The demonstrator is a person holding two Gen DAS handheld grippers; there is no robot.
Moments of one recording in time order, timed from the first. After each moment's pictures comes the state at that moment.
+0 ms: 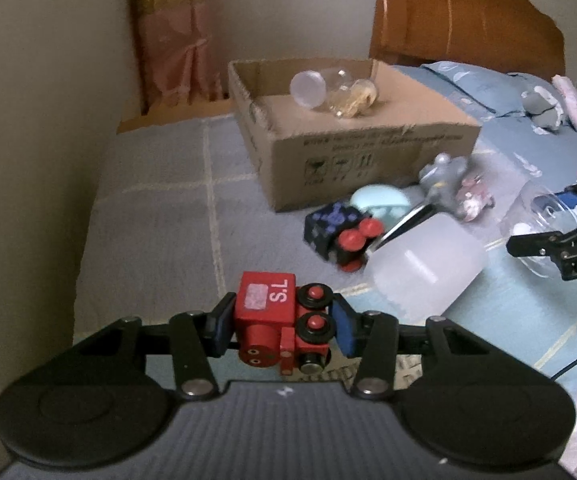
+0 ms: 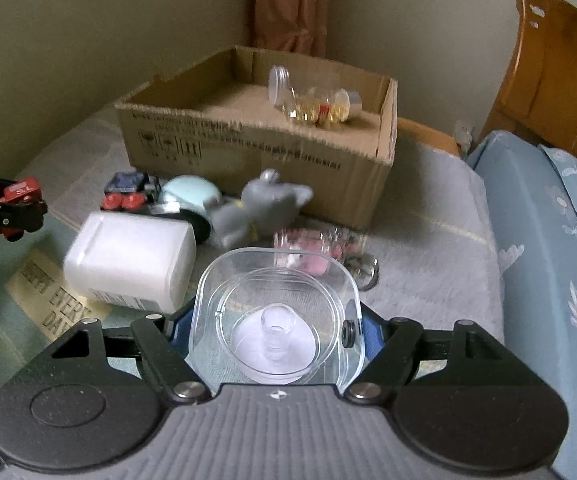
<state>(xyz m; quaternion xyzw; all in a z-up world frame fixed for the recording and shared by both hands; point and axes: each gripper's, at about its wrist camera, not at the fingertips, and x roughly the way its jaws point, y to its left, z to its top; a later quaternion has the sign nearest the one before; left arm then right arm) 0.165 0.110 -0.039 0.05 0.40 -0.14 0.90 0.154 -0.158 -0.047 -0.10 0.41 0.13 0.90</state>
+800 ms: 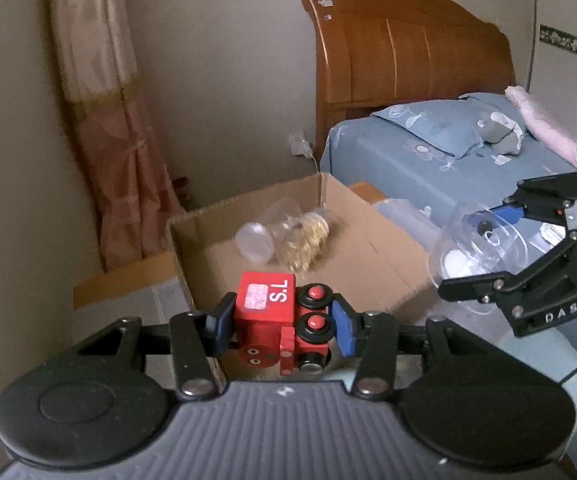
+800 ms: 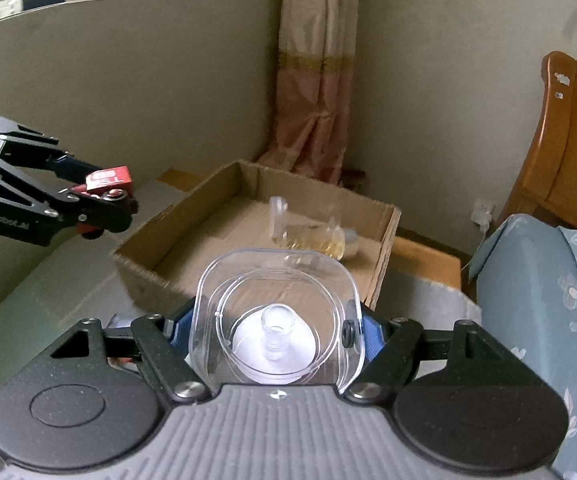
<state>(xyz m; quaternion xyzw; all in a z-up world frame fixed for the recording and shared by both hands) 0.273 0.043 0.062 0.10 0.33 -0.21 0.92 0.240 -0.168 0.043 -0.10 0.33 0.18 0.92</state>
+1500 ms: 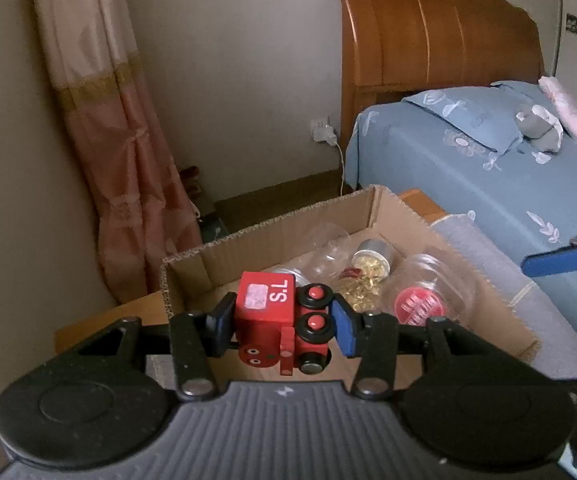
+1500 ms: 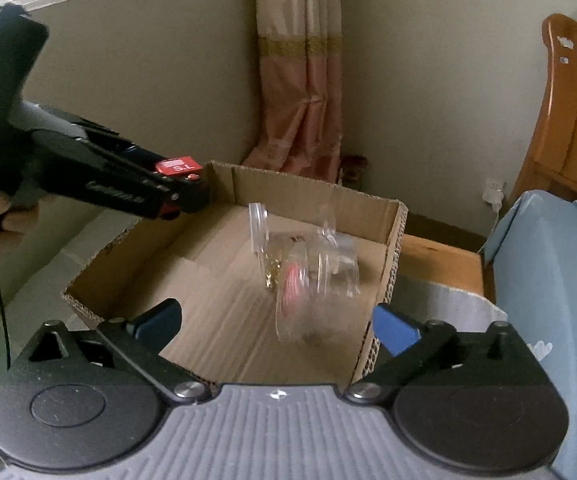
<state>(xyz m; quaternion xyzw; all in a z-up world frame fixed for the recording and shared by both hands) 0.386 0.017 0.029 0.11 0.36 -0.19 0.91 0.303 -0.174 0.013 -0.06 0.35 0.18 0.92</state>
